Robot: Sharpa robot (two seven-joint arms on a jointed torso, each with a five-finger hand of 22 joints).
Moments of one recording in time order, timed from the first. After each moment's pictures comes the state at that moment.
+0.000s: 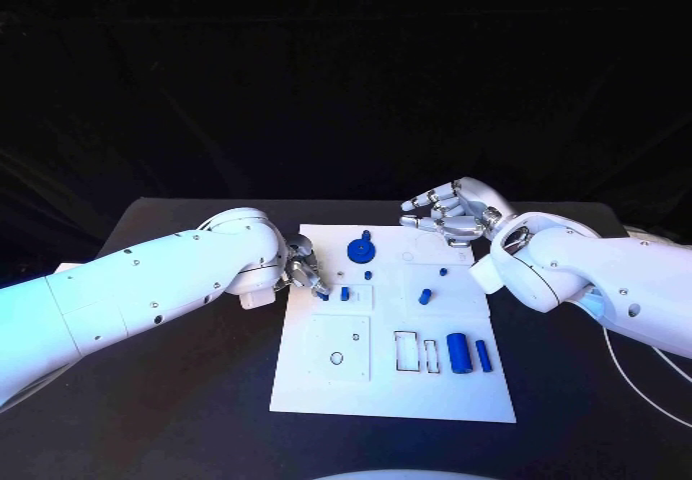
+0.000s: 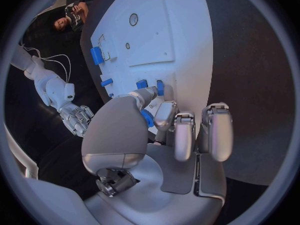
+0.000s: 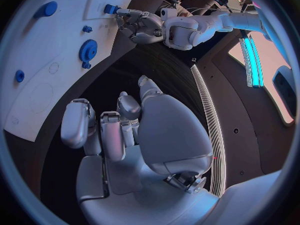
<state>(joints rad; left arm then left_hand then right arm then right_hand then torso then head) 1.26 -0.56 -0.02 1.33 -1.04 0.20 -0.61 1.22 -0.13 0.60 0.13 0.22 0.91 0.06 0.58 0.70 1.38 -0.03 1.22 1.14 1.47 -0.07 1.57 1.31 0.03 1.47 0.04 1.49 1.31 1.18 -0.94 0.04 1.62 -0.77 -0.43 0.04 1.38 -0.07 0.02 0.22 0.29 0.97 0.15 0.07 0.08 1.33 0.06 1.01 1.20 1.47 -0.01 1.50 1.31 0.07 1.32 0.10 1.35 1.16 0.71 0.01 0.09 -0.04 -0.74</state>
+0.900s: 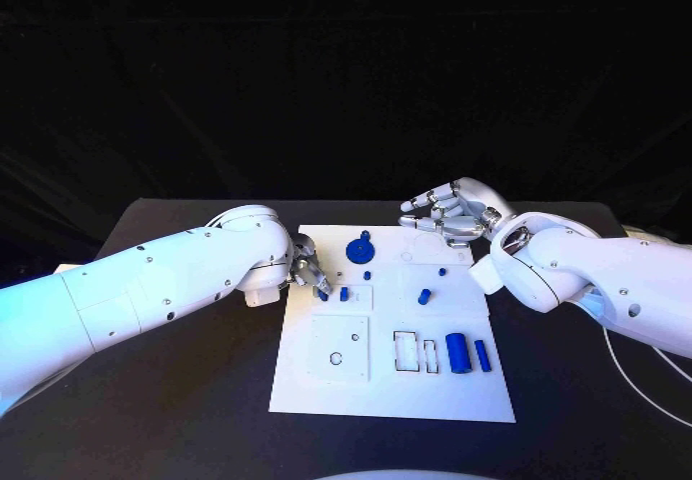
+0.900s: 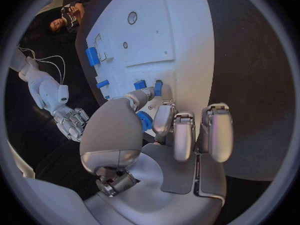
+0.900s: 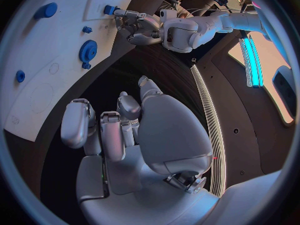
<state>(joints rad) 1.26 -0.52 -0.02 1.30 -1.05 0.23 -0.67 1.08 -0.12 0.65 0.08 0.24 0.95 0.05 0.60 0.70 1.41 -0.04 1.26 1.20 1.47 -0.08 1.57 1.31 0.03 1.47 0.03 1.50 1.31 1.18 -0.95 0.04 1.63 -0.77 -0.43 0.04 1.37 -0.06 0.01 0.22 0.30 0.97 0.15 0.07 0.08 1.33 0.06 1.01 1.20 1.47 -0.01 1.50 1.31 0.07 1.32 0.10 1.35 1.16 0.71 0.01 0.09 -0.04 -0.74</state>
